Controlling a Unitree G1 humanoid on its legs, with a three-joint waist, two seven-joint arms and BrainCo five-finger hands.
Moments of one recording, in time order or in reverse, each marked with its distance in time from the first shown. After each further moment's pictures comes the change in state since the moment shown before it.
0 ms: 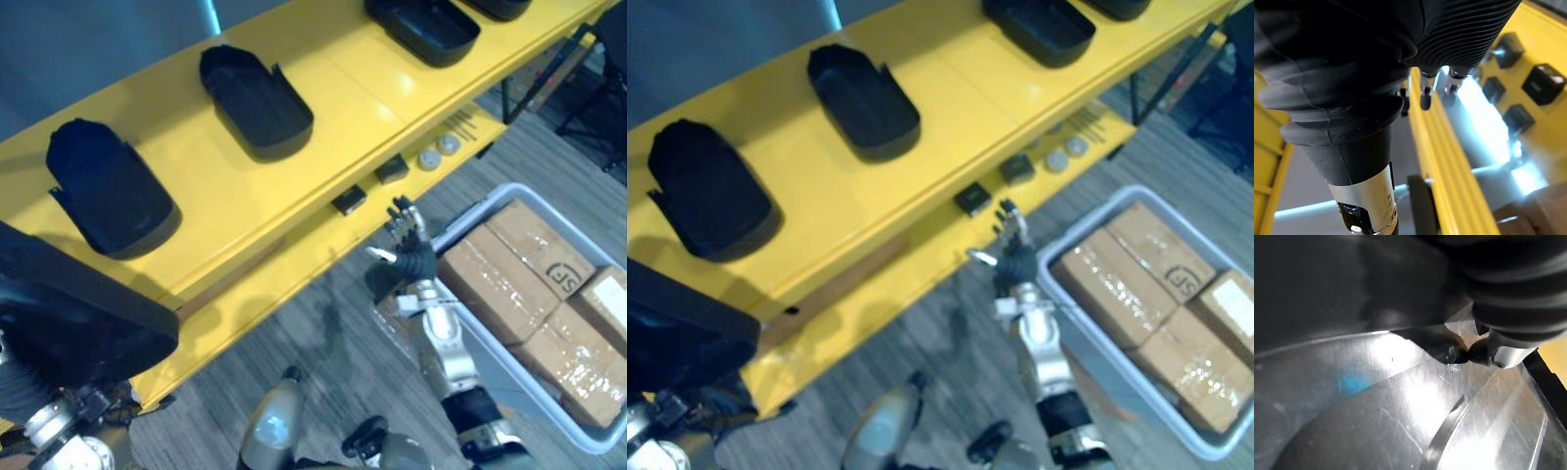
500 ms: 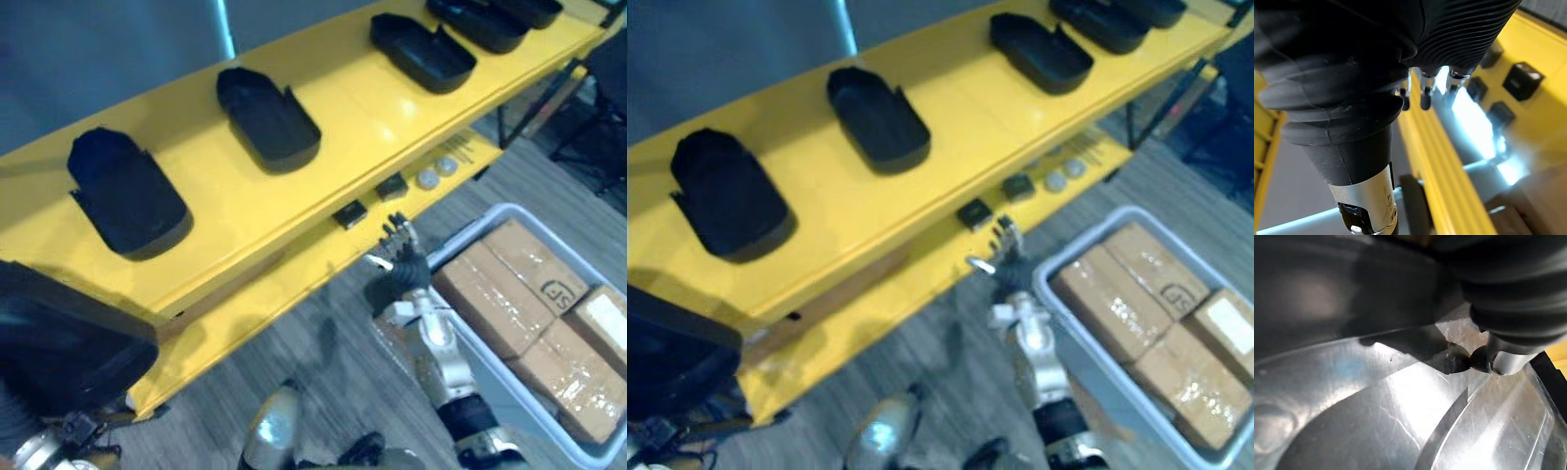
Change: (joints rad) left arm 0.084 -0.057 0.068 0.092 0.002 0.049 0.006; right arm 0.059 0.025 0.008 -0.001 0.068 0.068 -0.032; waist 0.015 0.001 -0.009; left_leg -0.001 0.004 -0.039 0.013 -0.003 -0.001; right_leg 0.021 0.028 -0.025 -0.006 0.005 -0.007
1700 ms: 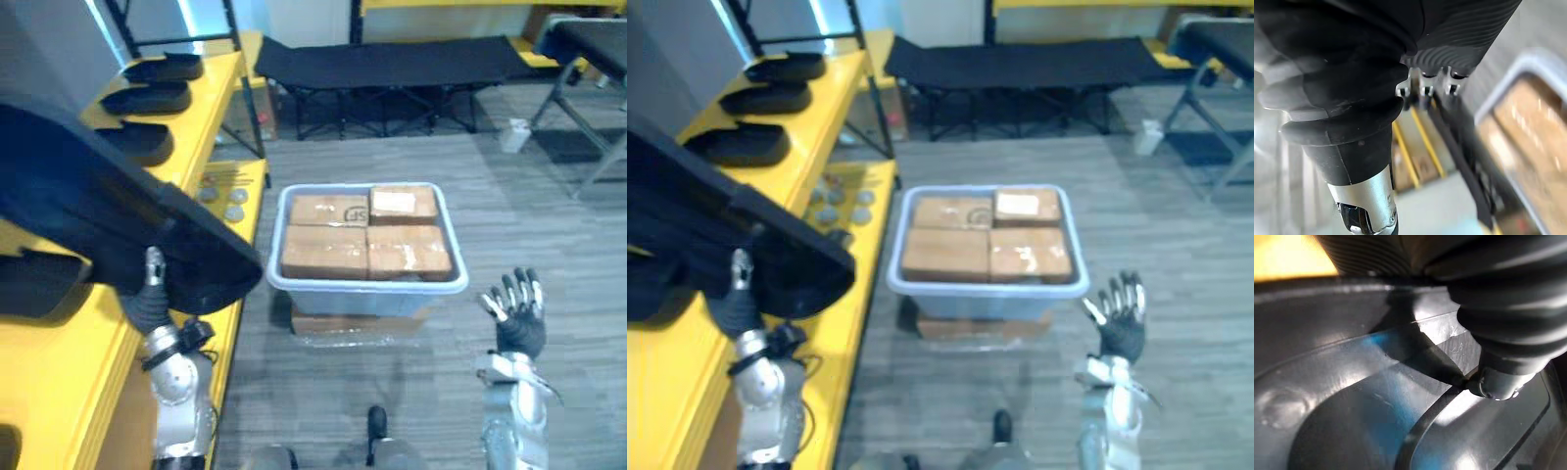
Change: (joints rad) left arm -0.279 0.154 -0.361 0.134 0.055 0.041 0.150; right arm 0.341 -0.022 -0.312 -0.185 0.148 -0.053 0.048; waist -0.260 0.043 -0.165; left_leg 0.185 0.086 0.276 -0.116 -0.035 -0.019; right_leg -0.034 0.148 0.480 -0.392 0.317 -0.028
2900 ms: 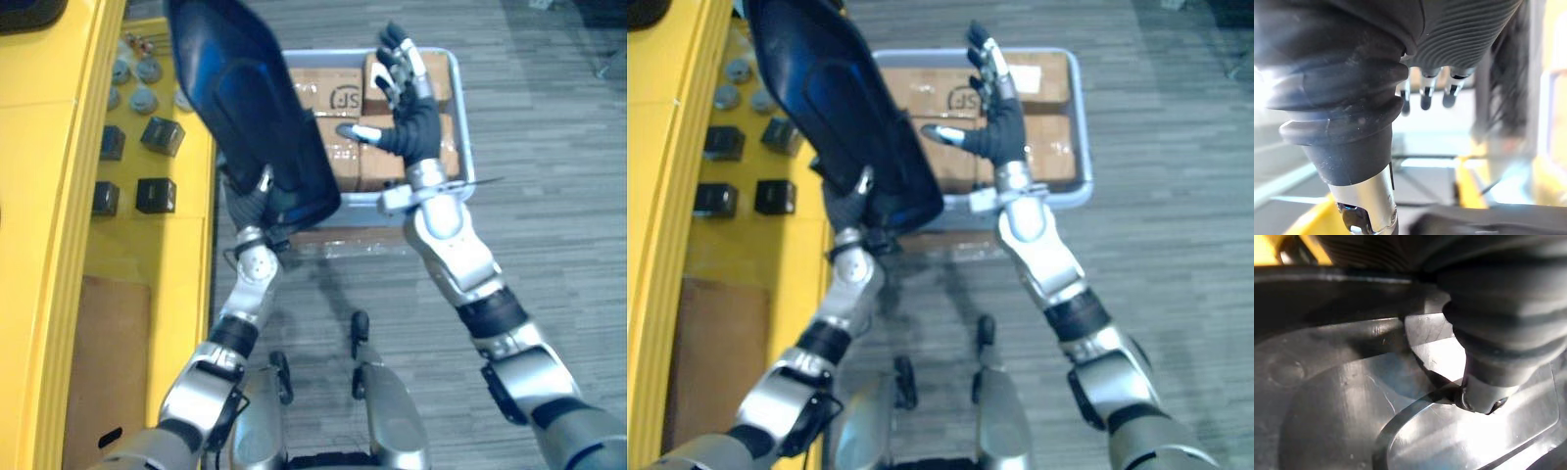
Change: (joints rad) left arm -0.783 0.005 -0.353 0.802 0.012 0.108 0.249; right arm -0.801 -0.263 0.411 -0.138 -0.127 0.176 -0.156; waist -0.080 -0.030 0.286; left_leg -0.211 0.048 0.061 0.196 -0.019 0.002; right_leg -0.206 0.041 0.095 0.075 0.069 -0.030
